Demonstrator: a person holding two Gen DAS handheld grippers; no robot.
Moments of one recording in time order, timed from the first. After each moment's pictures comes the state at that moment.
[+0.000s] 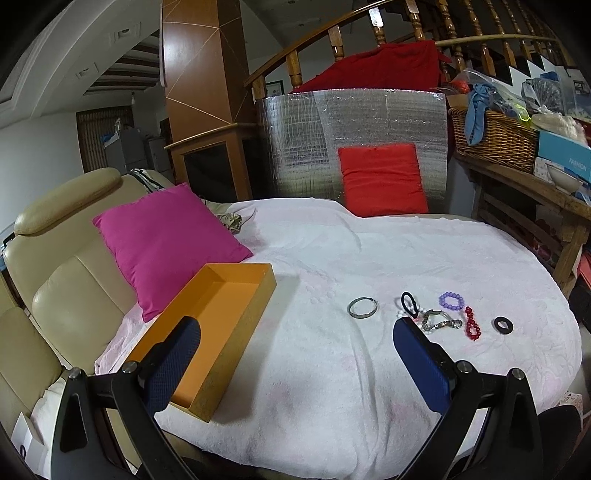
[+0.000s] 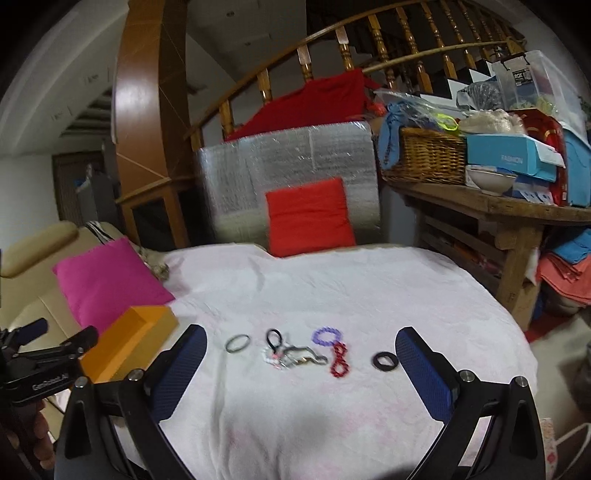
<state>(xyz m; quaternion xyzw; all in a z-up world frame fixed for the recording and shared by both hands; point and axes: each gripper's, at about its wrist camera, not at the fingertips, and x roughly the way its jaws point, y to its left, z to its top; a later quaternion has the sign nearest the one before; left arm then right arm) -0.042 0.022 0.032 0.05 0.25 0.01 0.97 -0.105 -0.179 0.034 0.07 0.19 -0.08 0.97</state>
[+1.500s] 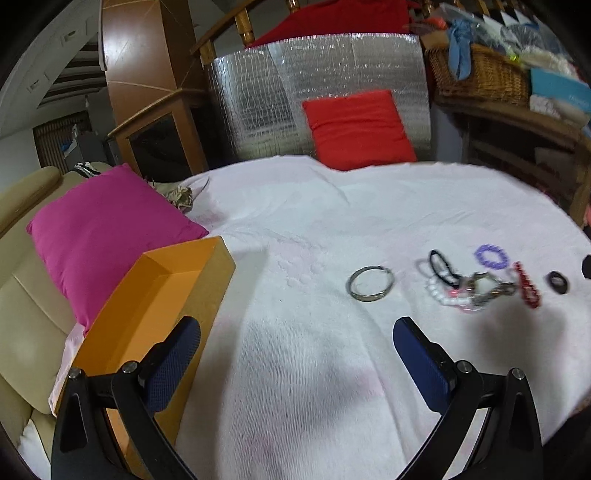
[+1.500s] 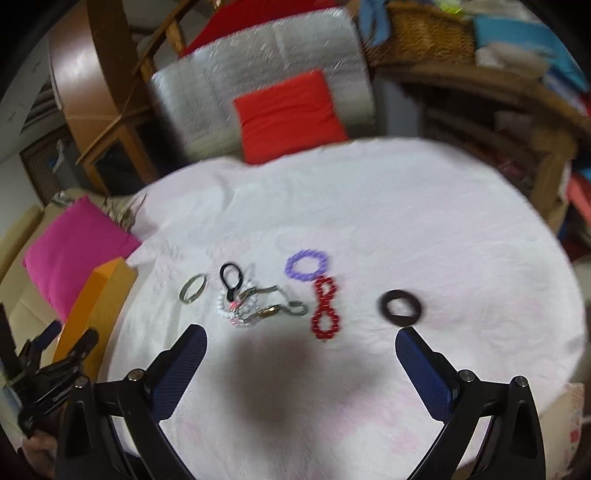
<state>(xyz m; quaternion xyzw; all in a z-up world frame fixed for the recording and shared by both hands) 0.104 0.008 -0.089 0.12 0.31 -0.04 0.94 0.042 -0.258 -0.078 0.15 0.38 -0.03 0.91</state>
